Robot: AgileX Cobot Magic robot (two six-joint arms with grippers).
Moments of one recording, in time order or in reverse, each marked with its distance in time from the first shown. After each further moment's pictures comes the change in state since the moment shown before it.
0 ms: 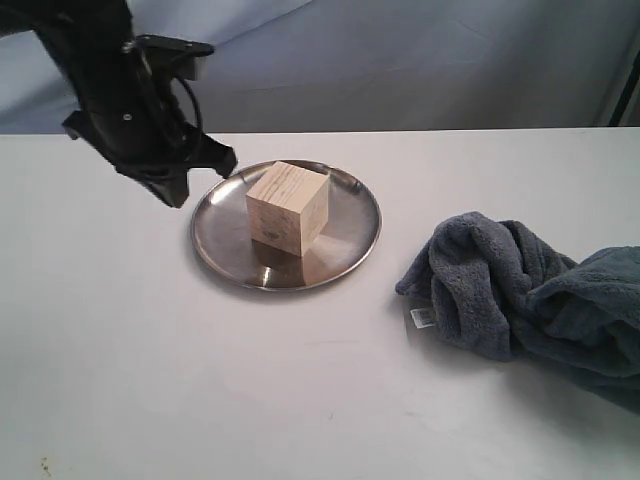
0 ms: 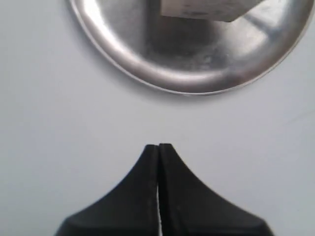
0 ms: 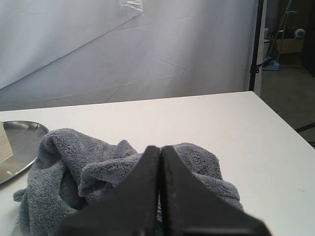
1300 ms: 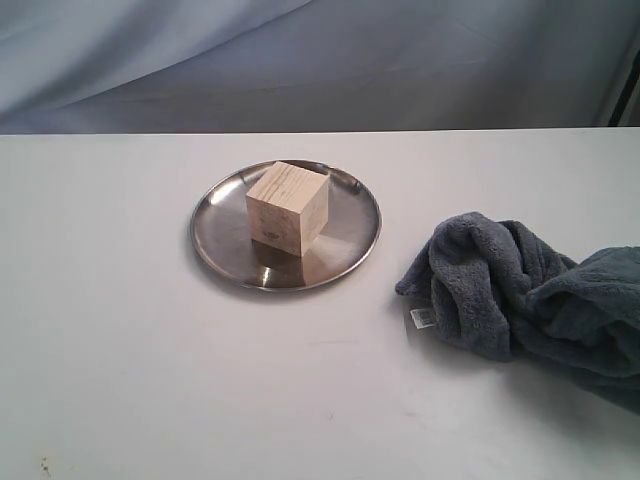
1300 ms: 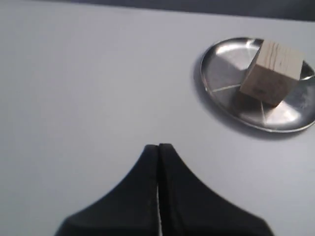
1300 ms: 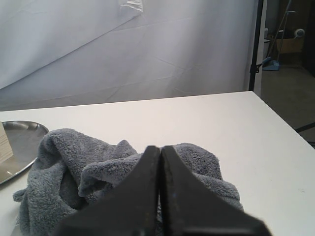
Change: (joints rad) left arm 0.472 -1.342 0.957 -0.177 -0.372 0.135; right arm 0.000 0.000 0.000 0.000 0.000 0.000
